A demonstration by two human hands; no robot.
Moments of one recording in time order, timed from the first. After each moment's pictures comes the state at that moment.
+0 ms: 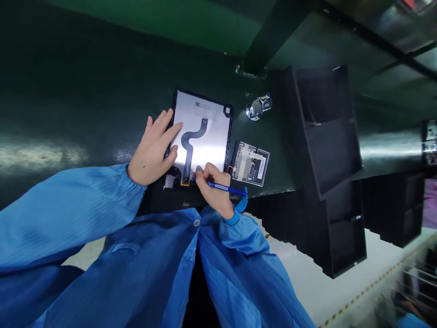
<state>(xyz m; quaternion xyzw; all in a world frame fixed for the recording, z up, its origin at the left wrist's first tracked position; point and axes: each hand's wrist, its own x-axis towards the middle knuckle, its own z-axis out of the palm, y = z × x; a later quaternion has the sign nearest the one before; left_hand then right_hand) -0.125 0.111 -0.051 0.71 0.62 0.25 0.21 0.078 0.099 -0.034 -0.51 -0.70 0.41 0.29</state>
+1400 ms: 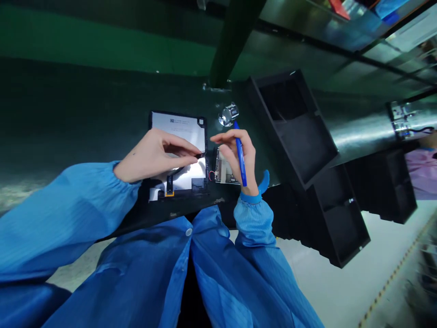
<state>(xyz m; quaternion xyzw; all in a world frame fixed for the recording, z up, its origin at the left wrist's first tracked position) -0.084 0.149 0.029 0.60 0.47 0.36 0.54 0.141 0.178 0.011 -0.38 -0.70 0.43 0.43</state>
